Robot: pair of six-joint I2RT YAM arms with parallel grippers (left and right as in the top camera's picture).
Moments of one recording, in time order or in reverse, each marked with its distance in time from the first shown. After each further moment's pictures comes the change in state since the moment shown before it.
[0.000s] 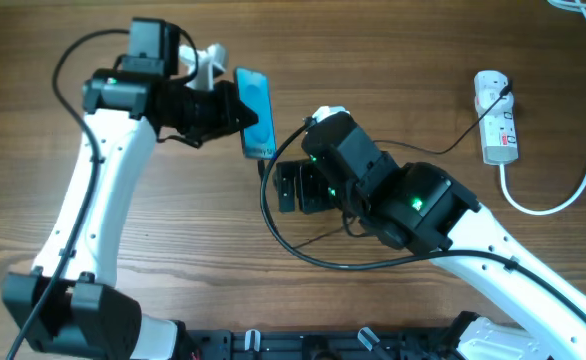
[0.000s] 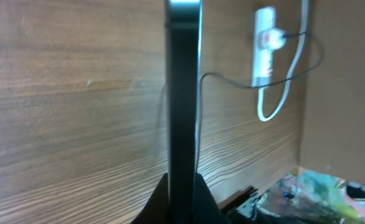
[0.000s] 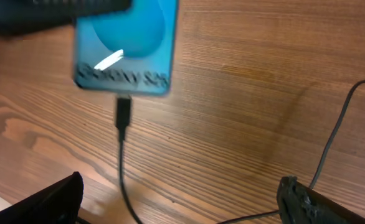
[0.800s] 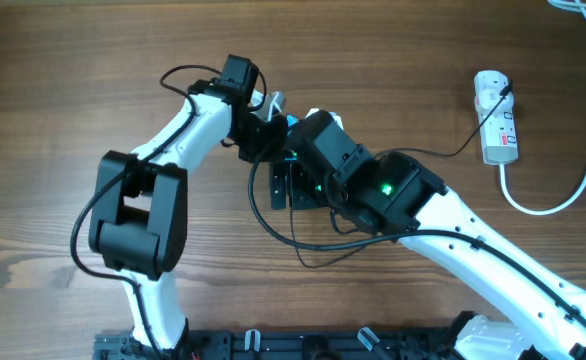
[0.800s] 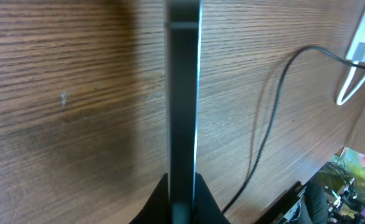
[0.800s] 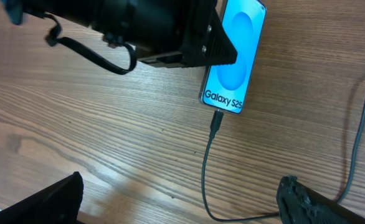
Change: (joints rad) left arm -0.151 0.411 -0.103 0.269 -0.005 0.000; right arm 0.000 0.090 0.000 -0.014 -0.016 0.076
